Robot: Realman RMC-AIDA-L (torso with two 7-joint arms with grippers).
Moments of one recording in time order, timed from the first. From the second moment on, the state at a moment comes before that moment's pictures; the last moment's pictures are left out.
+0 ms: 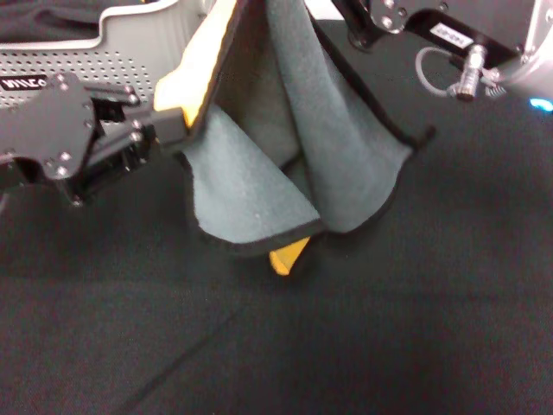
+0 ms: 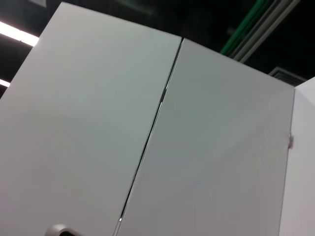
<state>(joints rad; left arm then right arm) -0.25 -2.09 0.78 1.19 1.51 1.94 -1.63 0.65 2.01 -1.71 -0.72 -0.52 -1.48 0.69</state>
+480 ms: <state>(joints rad) -0.28 -2.09 0.80 1.01 1.54 1.94 -1.50 0.68 2.02 -1.66 -0.84 -0.64 -1.36 0.76</state>
